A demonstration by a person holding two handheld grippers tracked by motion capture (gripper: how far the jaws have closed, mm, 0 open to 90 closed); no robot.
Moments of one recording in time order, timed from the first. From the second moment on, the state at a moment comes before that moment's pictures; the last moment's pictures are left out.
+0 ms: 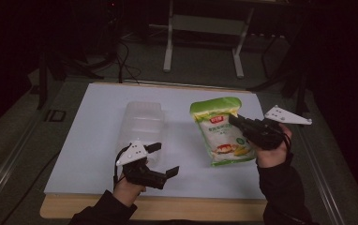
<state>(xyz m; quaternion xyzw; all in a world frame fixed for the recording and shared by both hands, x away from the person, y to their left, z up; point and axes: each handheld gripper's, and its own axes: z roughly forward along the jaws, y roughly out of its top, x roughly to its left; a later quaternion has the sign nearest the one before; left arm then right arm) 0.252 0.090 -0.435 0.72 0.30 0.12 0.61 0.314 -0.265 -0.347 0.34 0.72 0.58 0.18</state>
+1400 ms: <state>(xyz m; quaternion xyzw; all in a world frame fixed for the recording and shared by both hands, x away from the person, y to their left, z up) 0.319 0.019 -0.391 0.76 0.24 0.04 0.61 0.281 -0.254 -0.340 0.30 0.72 0.61 0.15</state>
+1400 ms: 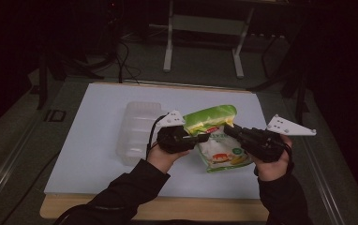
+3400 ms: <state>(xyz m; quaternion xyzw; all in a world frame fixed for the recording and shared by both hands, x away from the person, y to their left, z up) 0.400 0.166 -0.336 0.77 0.20 0.19 0.58 0.285 -0.305 -0.383 0.32 0.70 0.62 0.17</state>
